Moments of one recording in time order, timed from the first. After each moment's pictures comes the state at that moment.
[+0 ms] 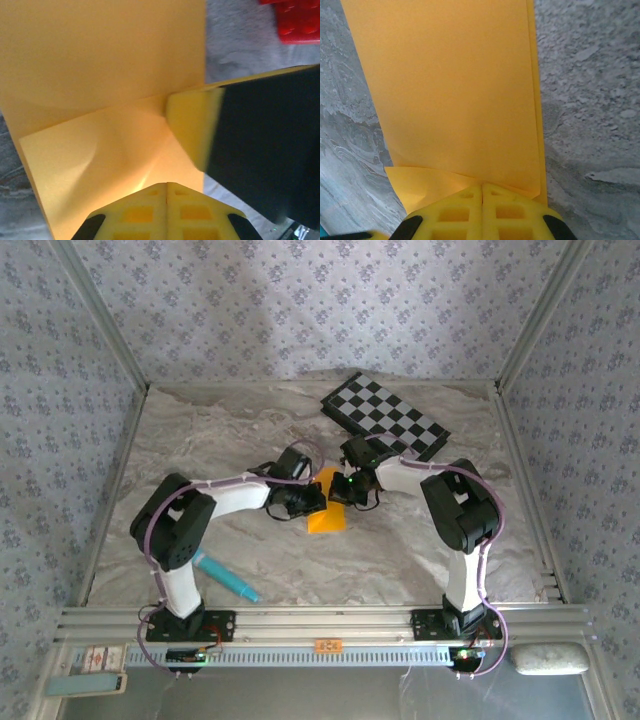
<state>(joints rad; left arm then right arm) -0.68 1.82 1.03 -0.22 0.41 -0.84 0.56 1.93 1.16 -0.37 -0.37 0.72</state>
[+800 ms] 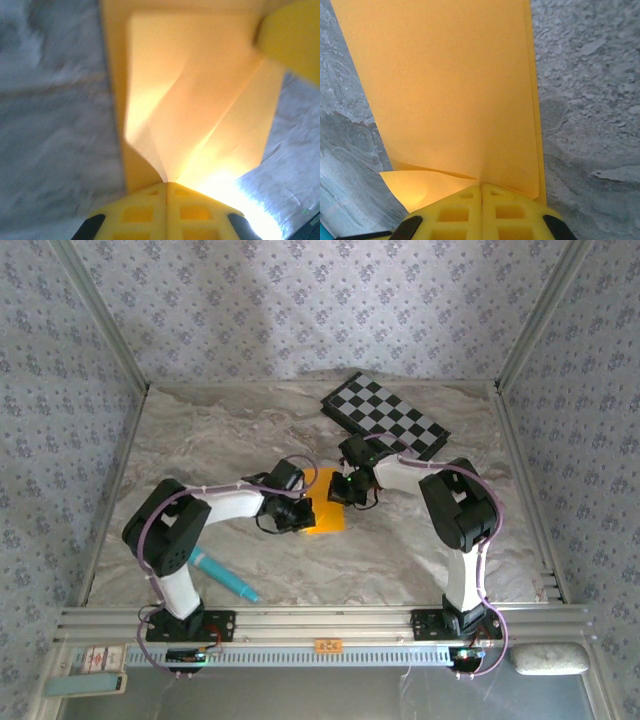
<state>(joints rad) -0.68 1.74 0.91 -0.34 0.41 -0.82 0.56 1.95 1.19 -0.40 -0.38 0.73</state>
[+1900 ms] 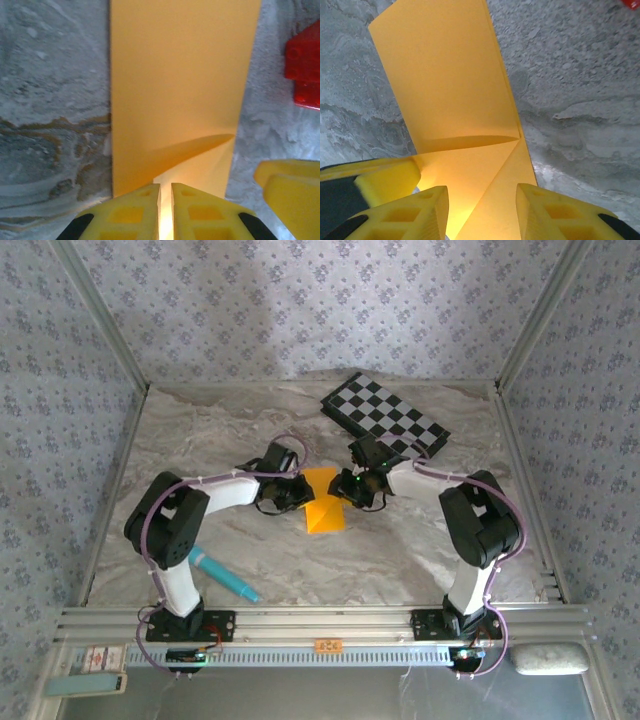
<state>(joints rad) -0.59 1.80 1.00 -0.21 0.35 -0.92 0.56 1.79 1.08 -0.34 -0.34 0.89</state>
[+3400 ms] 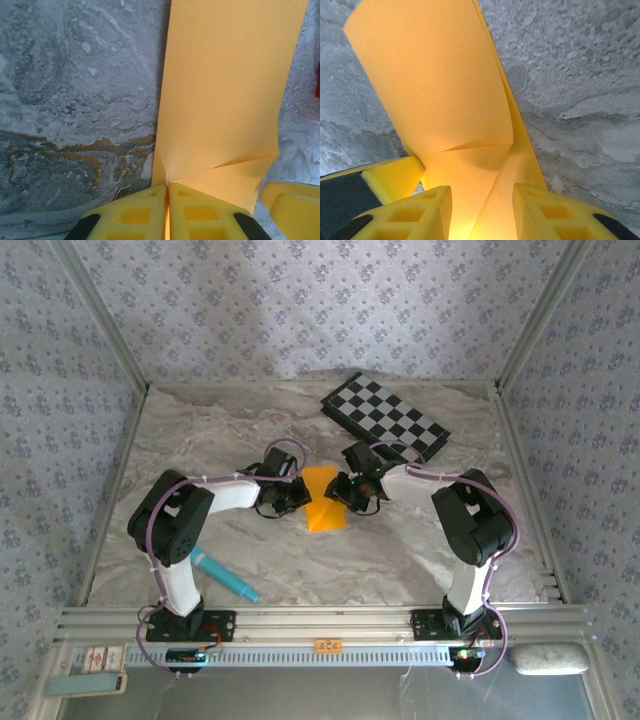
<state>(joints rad) -0.59 1.82 0.95 -0.14 0.30 -0.94 0.59 1.81 1.06 -0.29 -0.28 0.98</state>
